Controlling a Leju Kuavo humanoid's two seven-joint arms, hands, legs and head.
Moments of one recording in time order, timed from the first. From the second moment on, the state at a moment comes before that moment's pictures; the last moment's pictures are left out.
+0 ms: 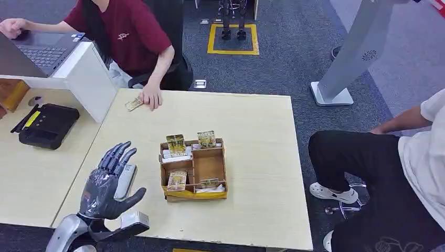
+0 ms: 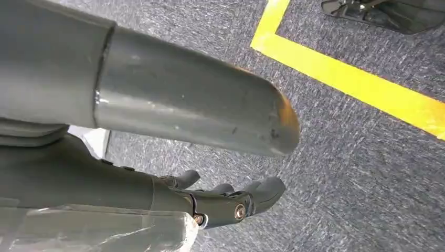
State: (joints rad) left arm 0.14 0.23 -0.25 -1.82 -1.00 0.26 -0.24; right arm -0.04 0.05 -0.95 -0.21 1.41 -0.15 -0.30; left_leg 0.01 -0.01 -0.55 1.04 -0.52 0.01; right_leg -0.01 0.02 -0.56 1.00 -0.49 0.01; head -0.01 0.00
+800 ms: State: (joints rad) left arm 0.12 0.16 -0.55 -1.81 -1.12 0.31 -0.20; right arm -0.05 0.06 -0.96 -0.21 1.43 -0.16 -0.29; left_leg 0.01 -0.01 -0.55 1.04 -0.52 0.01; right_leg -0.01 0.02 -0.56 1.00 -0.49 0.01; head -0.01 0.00
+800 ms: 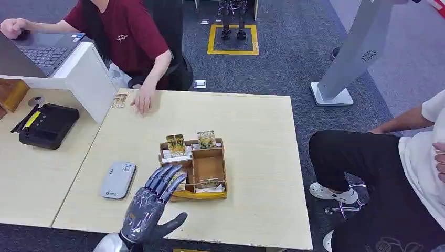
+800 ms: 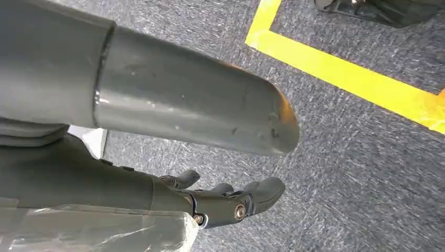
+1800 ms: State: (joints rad) left arm 0.02 0.00 -0.59 -1.55 -1.17 0.36 -0.08; right arm -0.07 0.07 -0.96 -0.21 1.46 -0.16 -0.28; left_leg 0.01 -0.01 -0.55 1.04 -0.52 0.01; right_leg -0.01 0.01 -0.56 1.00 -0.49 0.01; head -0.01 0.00
